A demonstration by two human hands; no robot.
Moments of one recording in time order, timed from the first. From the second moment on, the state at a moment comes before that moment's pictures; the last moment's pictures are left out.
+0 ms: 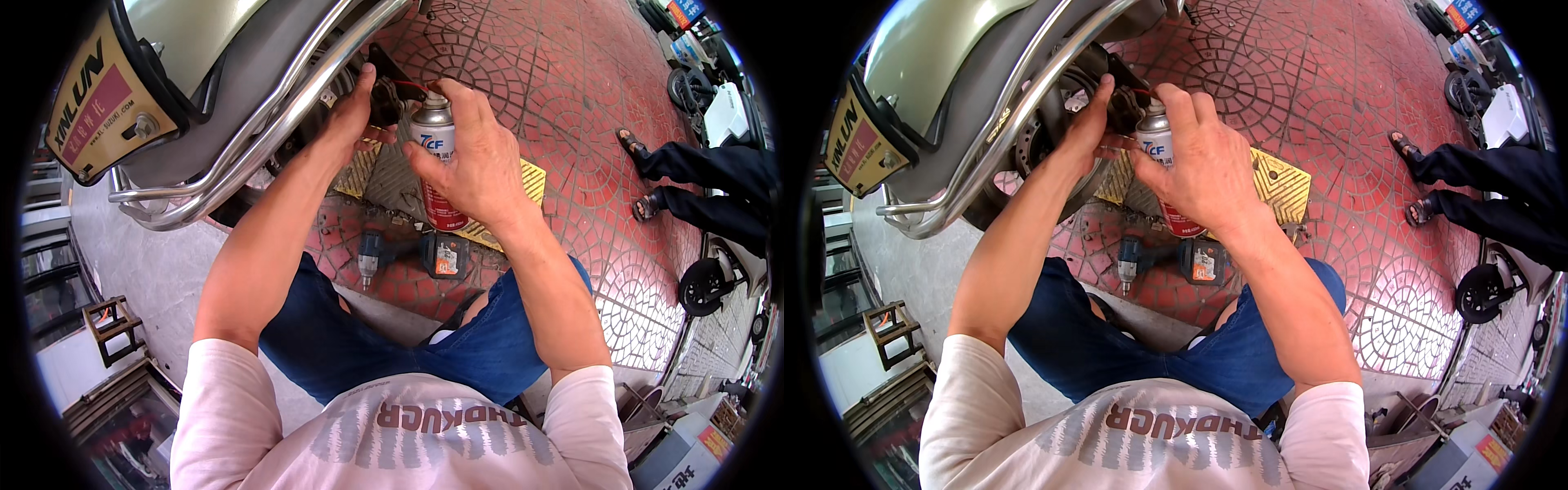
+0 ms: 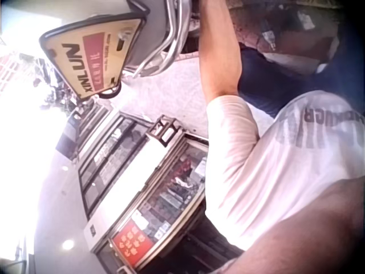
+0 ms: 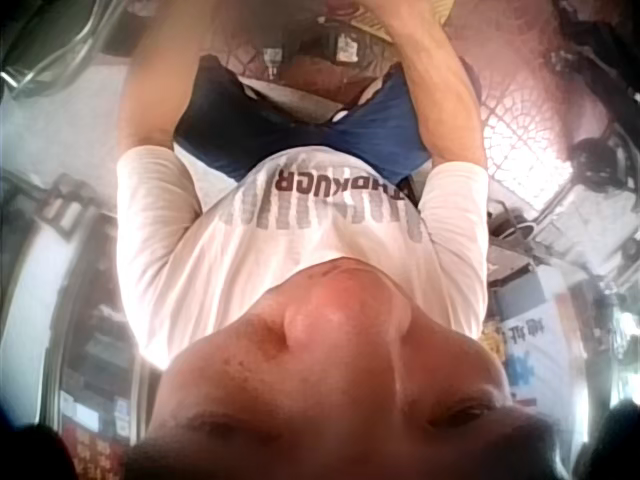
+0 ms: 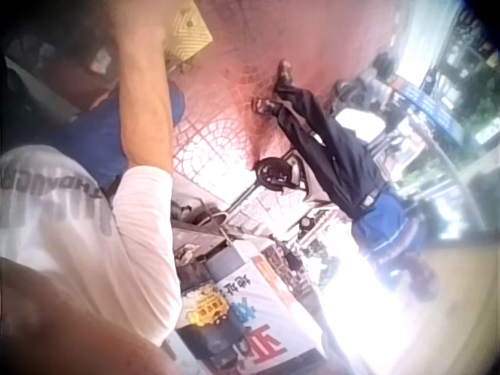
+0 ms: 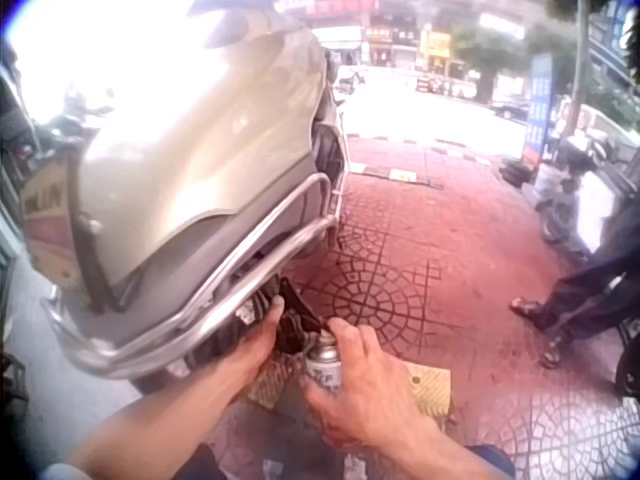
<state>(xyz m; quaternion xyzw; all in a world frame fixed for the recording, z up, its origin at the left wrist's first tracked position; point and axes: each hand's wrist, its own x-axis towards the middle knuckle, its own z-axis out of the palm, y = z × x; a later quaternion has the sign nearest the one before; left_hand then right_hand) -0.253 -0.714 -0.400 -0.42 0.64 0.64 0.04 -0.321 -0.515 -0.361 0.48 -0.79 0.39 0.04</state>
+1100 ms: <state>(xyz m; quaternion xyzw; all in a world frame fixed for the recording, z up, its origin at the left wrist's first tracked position) -0.254 -0.718 -0.399 -0.42 0.64 0.64 0.05 -0.318 -0.513 -0.356 0.46 -0.79 0.39 0.05</state>
